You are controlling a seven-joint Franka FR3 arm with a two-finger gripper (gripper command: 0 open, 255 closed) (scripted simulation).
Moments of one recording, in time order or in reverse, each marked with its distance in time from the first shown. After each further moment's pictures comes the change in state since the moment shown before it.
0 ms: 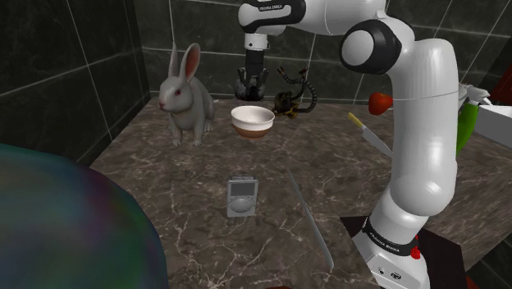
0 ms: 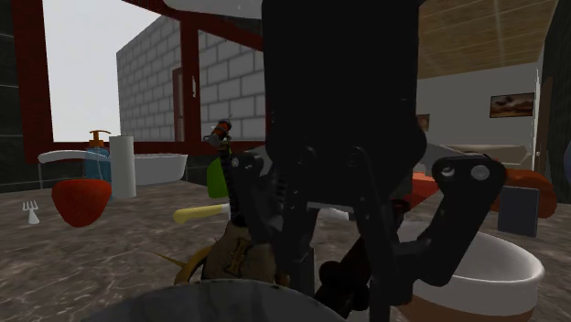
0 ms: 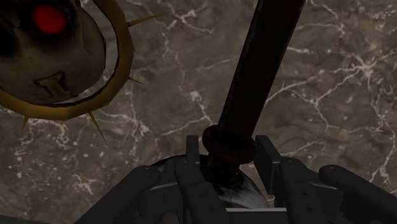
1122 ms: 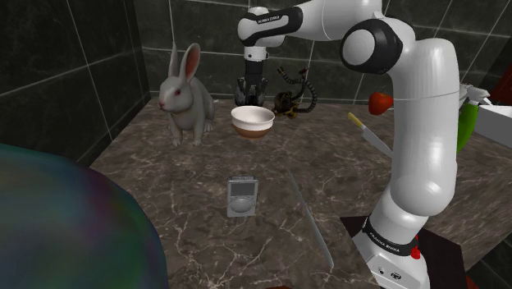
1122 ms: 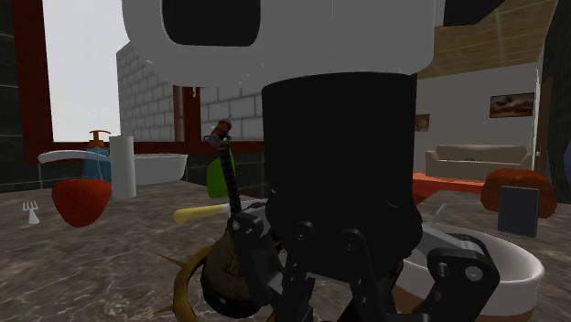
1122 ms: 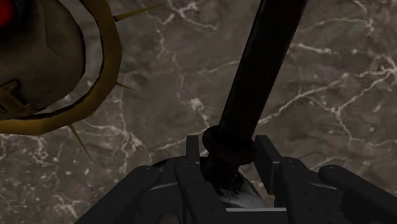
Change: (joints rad) arm 0.005 -0.006 0.001 -0.111 0.000 0.106 -0.004
